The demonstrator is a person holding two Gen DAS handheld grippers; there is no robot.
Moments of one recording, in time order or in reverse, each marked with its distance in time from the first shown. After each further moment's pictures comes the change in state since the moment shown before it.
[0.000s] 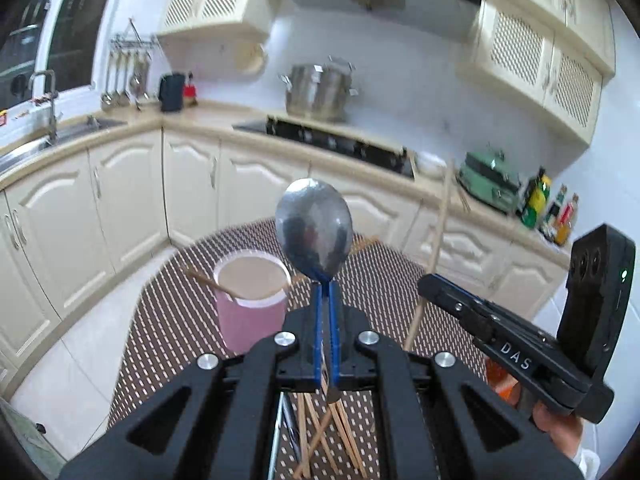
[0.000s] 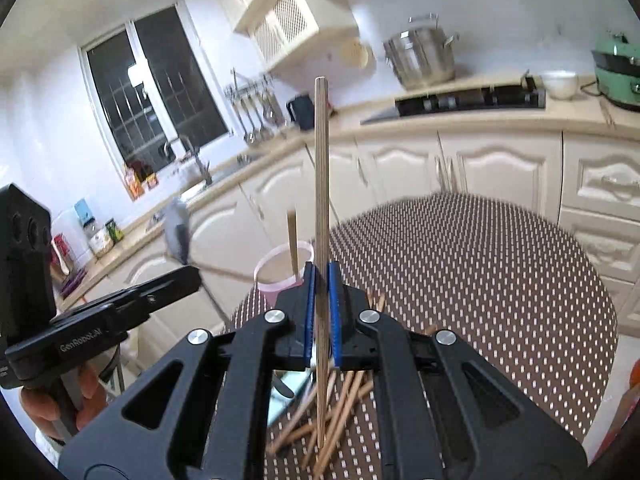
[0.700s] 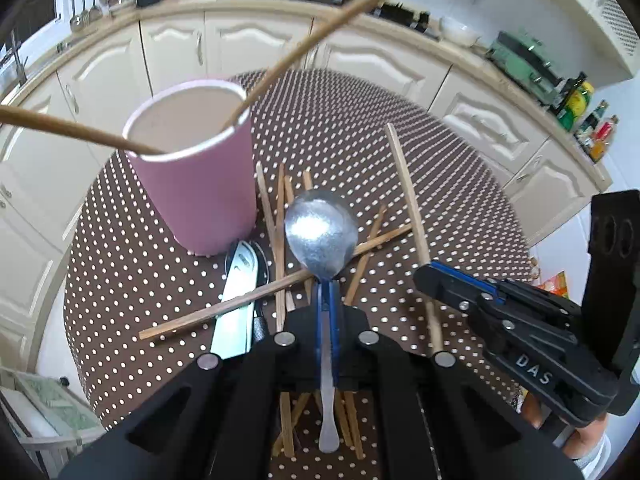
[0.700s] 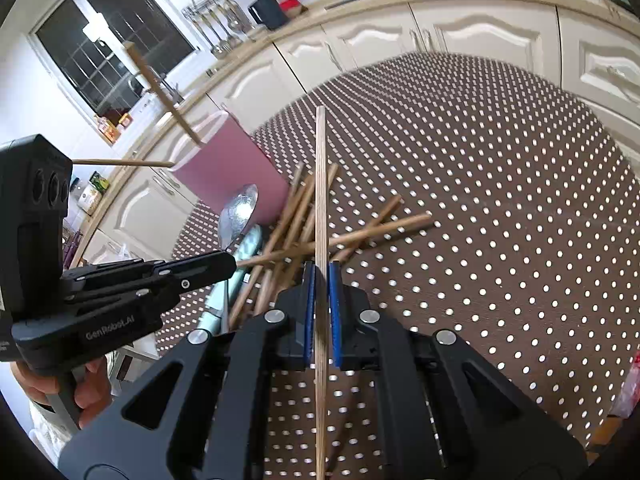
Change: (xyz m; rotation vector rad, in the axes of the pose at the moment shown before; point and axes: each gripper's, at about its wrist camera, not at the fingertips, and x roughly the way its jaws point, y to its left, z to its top) left arm 0.126 -0.010 -0.069 0.031 0.496 0.031; right arm 0.051 -0.059 -0.070 0.113 0.406 0.005
